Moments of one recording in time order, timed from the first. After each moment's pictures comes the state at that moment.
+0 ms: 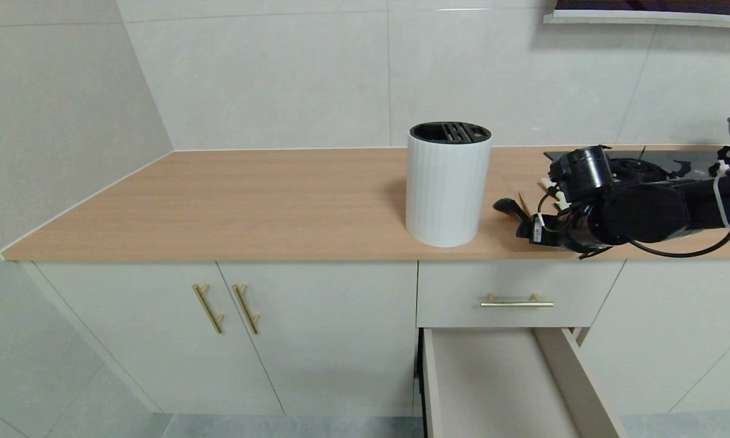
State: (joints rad) left arm 0.00 0.00 0.00 0.00 0.03 0.00; right arm 0.28 2.02 -1.45 0.08 -0.36 0.31
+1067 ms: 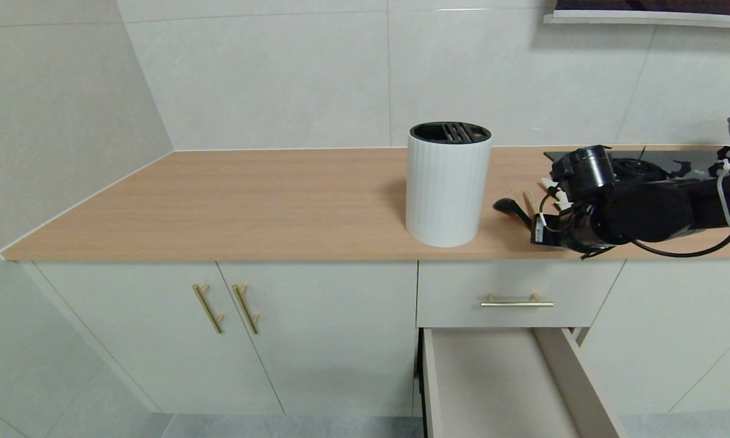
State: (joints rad) left arm 0.00 0.00 0.00 0.00 0.03 0.00; right arm 0.28 2.01 -1.44 0.09 -0.36 0.32
